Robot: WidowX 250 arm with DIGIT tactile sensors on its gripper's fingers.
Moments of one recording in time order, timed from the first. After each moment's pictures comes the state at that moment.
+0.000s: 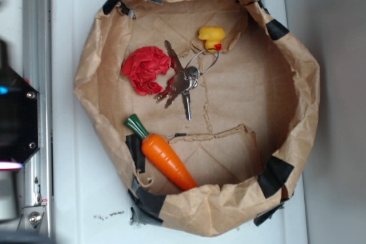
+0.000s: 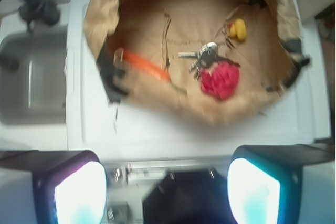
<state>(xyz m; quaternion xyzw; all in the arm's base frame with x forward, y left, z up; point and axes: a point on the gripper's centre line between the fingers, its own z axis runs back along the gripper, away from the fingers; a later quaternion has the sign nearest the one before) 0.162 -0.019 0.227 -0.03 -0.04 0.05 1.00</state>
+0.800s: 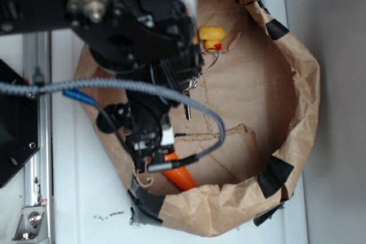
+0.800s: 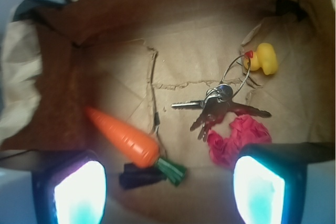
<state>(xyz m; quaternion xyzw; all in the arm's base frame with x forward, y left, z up) 0.227 0.022 0.143 -0.09 -0.08 0.09 0.99</state>
